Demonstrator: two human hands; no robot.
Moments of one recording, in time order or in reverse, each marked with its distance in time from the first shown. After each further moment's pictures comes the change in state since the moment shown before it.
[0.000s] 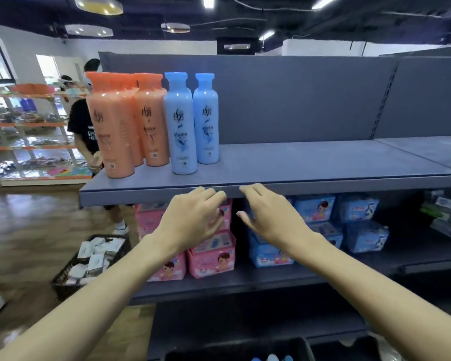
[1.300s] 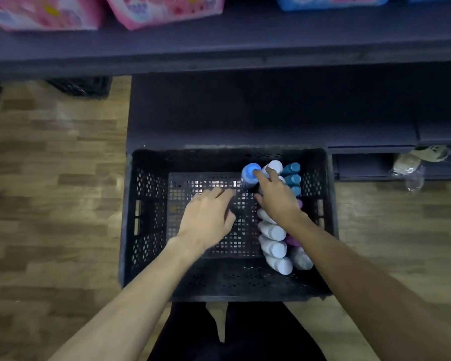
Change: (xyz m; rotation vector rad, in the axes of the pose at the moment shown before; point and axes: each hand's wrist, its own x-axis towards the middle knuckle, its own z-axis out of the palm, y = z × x) left_hand -0.299 0.223 0.291 -0.432 -0.932 -0.530; right_hand -0.311 0.077 0.444 0.221 -0.916 0.332
